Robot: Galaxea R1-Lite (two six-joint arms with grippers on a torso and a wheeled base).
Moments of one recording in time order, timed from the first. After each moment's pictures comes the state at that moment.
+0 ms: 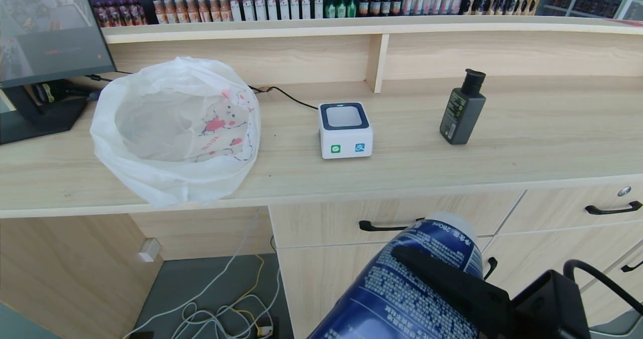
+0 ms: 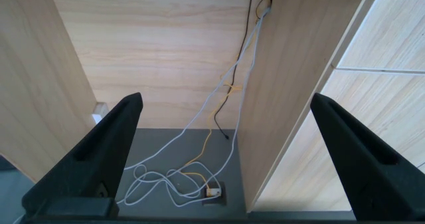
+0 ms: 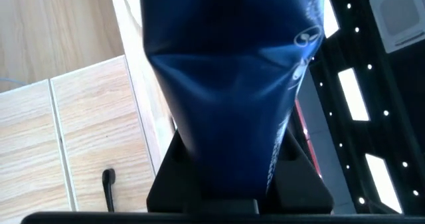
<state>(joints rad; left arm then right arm) 0.00 0.00 0.00 0.00 0.00 0.00 1.22 1.53 -0.25 -1.54 -0.35 -1.50</state>
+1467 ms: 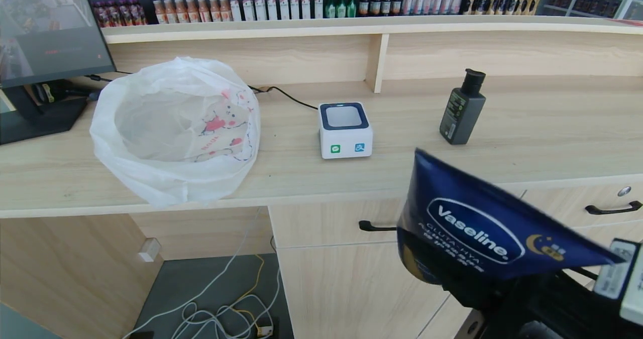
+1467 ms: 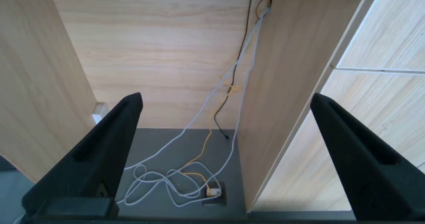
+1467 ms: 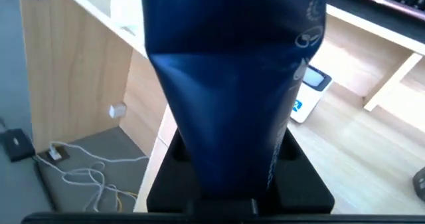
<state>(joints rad) 0.00 0.00 0.00 0.00 0.00 0.00 1.01 1.51 -0.22 -1.57 -0.20 -0.48</state>
